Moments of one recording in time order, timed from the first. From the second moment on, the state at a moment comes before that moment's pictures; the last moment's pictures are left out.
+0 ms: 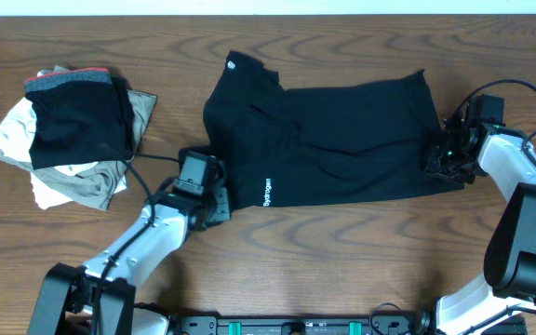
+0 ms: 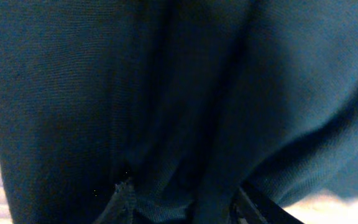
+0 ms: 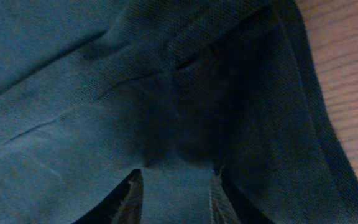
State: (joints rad) left arm -0.29 1.46 0.60 -0.36 0.04 -0.41; right arm -0.22 1.81 1.06 -0.64 -0.14 0.12
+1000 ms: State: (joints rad) left arm -0.15 1.49 0.65 -0.52 0.00 -0.34; right arm -0.25 1.81 1.04 -0.67 -0.02 0.12
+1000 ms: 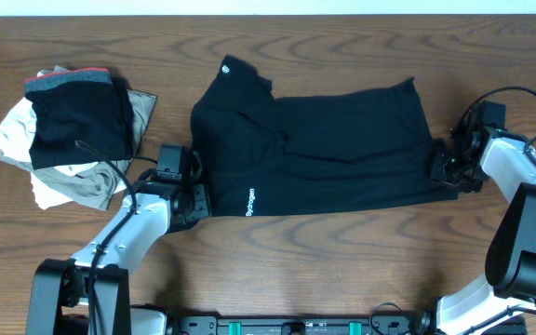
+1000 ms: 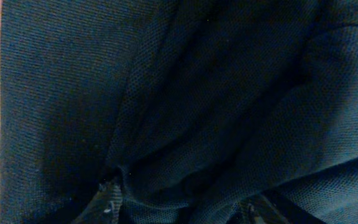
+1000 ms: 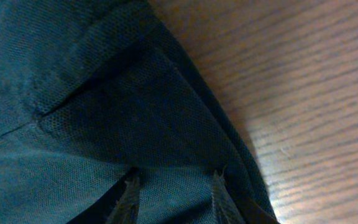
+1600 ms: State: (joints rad) left arm -0.14 1.49 0.67 -0.60 0.01 -0.31; right arm -0.29 1.80 1.04 -0.81 0.02 0.19
